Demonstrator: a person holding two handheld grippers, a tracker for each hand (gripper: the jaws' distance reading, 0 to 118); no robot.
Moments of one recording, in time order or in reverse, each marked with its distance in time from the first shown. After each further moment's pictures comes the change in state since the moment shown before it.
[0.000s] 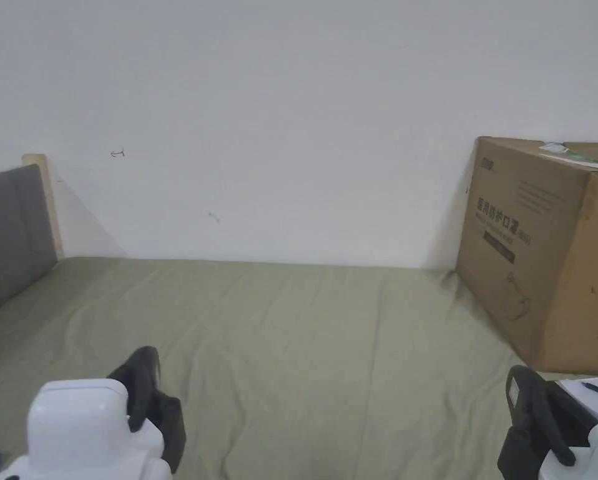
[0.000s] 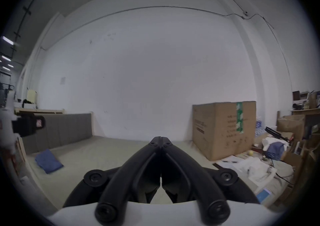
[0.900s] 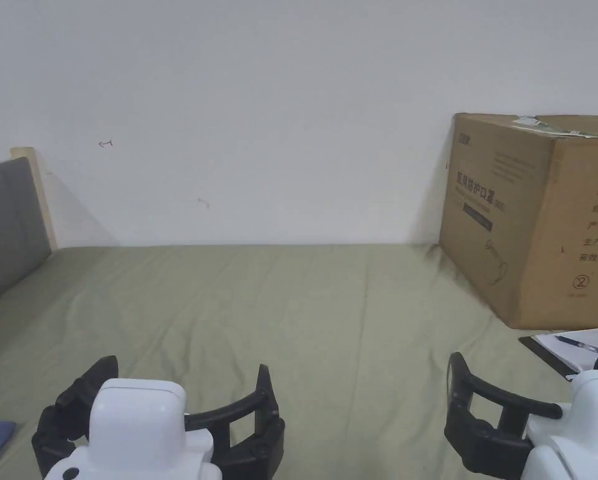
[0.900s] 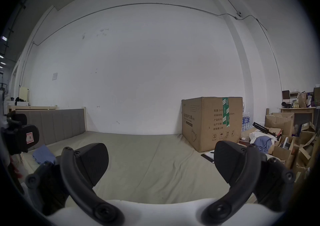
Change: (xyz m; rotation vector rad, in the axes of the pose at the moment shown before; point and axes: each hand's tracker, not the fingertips) left arm 0.012 -0.013 0.053 0.021 -0.119 -0.090; right arm -0.007 0.005 0.047 0.004 -0.068 0.003
